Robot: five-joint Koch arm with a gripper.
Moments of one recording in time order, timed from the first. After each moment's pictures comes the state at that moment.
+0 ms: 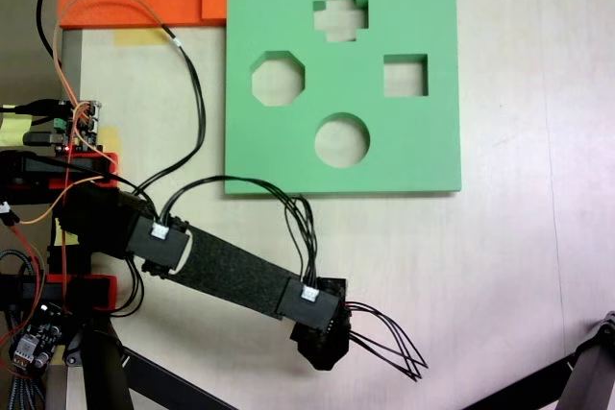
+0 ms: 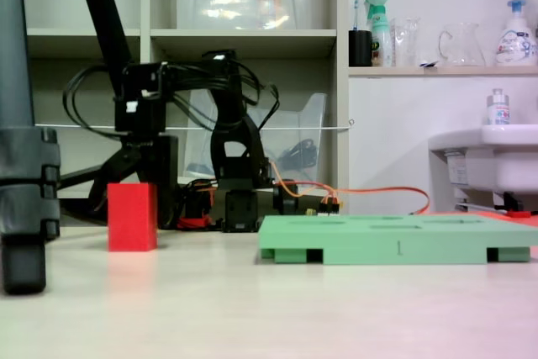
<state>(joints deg) 21.2 62.5 70.8 83.7 70.8</state>
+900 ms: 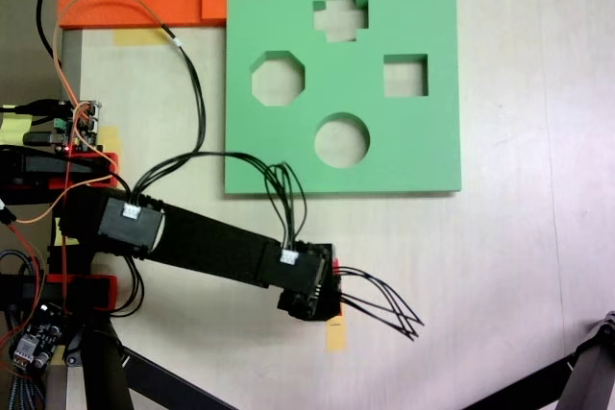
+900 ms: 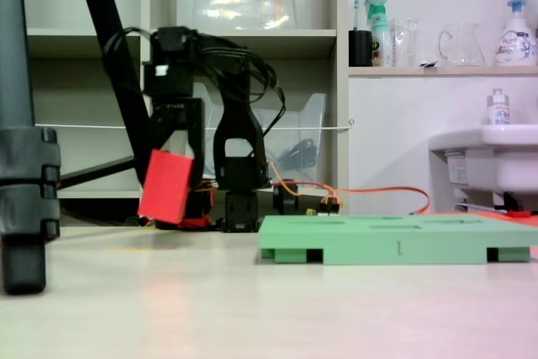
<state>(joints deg) 13.0 74.1 69.2 93.8 73.8</state>
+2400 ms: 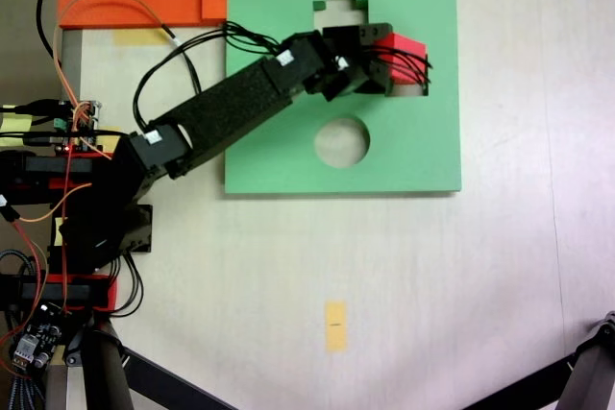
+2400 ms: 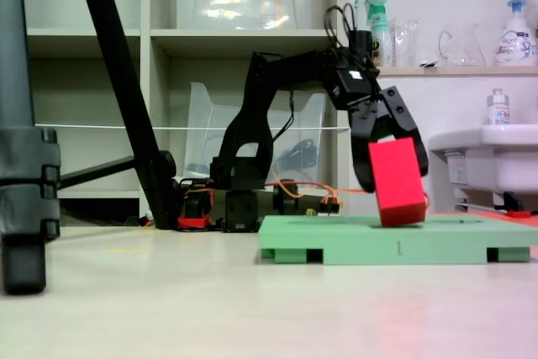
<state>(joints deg) -32.9 60.2 58.4 56.2 125.4</state>
